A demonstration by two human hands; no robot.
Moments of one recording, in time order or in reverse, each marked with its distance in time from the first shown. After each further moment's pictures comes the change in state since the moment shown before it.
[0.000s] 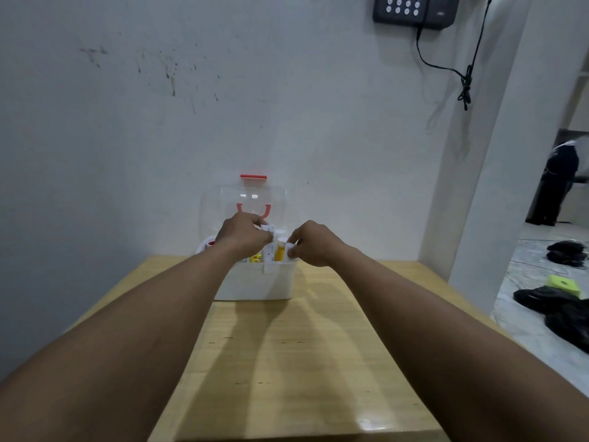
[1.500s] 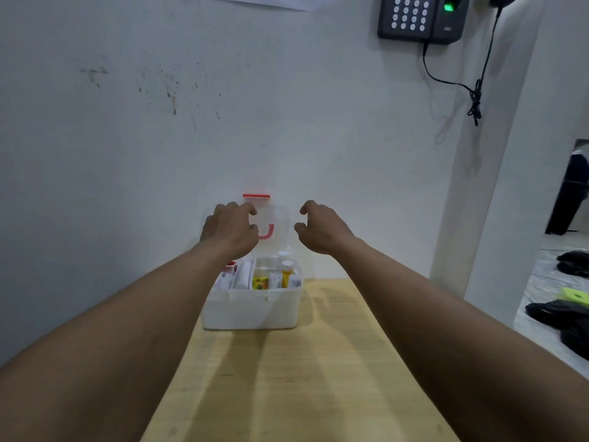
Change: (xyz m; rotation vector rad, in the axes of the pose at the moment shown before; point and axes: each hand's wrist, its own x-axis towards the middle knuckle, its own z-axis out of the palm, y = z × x) left_hand 0.046 0.001 -0.032 0.438 0.129 0.178; right_hand 0.042 -0.013 -0.042 -0.062 0.223 -0.019
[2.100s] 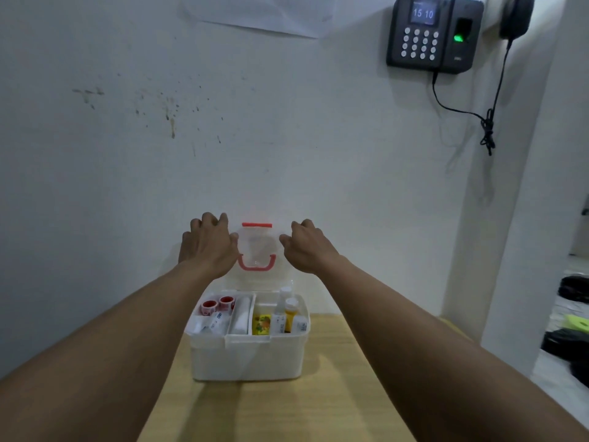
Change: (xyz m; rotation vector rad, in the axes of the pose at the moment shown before) left_hand 0.046 -0.033 0.001 0.136 0.055 -0.098; right_hand 0.055 -0.022 0.020 -0.088 -0.057 -0.025
